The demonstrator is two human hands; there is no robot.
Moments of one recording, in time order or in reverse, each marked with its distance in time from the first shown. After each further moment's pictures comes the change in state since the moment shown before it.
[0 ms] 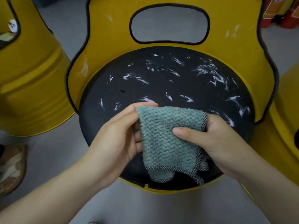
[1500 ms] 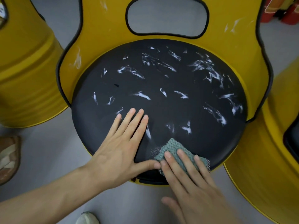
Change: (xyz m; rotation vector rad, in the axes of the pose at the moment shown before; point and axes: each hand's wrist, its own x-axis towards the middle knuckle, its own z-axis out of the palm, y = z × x) left_hand 0.014 -0.062 -0.047 1.837 -0.106 0.486; right_hand -0.074 0.109 0.013 -1.656 0.126 -0.551
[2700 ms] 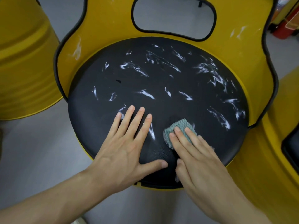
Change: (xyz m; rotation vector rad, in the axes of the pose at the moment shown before) left_hand 0.000 0.002 0.011 -0.029 0.066 -0.053; right_hand 0.053 0.024 -0.016 0.180 -0.217 0.222
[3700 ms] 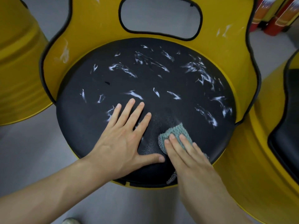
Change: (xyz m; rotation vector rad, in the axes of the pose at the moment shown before) left_hand 0.031 0.011 -0.008 0.059 -0.051 0.044; right_hand -0.014 0.004 0.008 -0.099 -0.017 0.011
